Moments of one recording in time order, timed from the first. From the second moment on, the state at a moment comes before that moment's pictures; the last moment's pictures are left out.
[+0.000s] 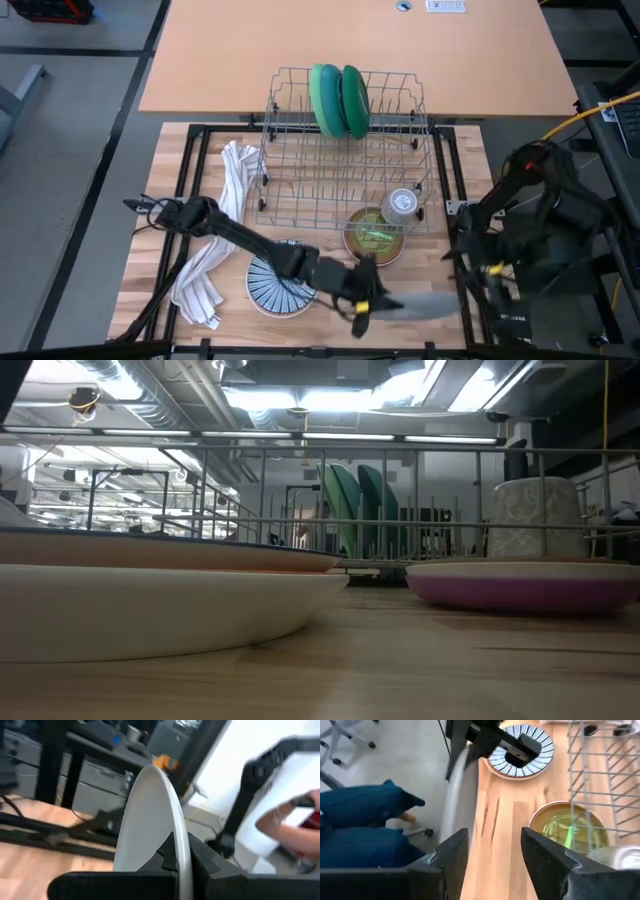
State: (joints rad) left arm -0.40 2.21 1.97 0.20 -0.15 -0.48; right arm 1.09 1.30 1.82 -1.46 0.49 0.86
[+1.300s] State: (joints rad) left arm 0.40 2.06 1.98 0.23 -0.30 -0.79; right arm 1.09 0.91 1.78 -1.57 1.14 0.80
